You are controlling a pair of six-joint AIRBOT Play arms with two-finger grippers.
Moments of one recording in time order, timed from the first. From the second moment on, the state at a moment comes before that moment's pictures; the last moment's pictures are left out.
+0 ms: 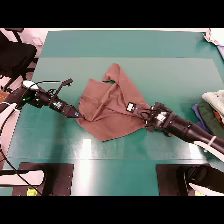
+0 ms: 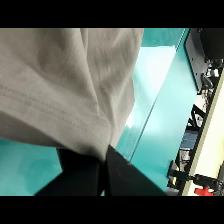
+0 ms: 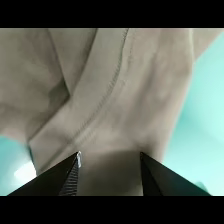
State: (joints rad) left arm 0.06 -1.43 0.97 0.65 -1.51 -0.63; right arm 0.75 -1.16 0.80 -2.09 1.06 1.51
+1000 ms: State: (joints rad) left arm 0.06 -1.43 0.97 0.65 -1.51 -0.64; right arm 0.72 -1.22 0.71 -1.99 0.96 1.50
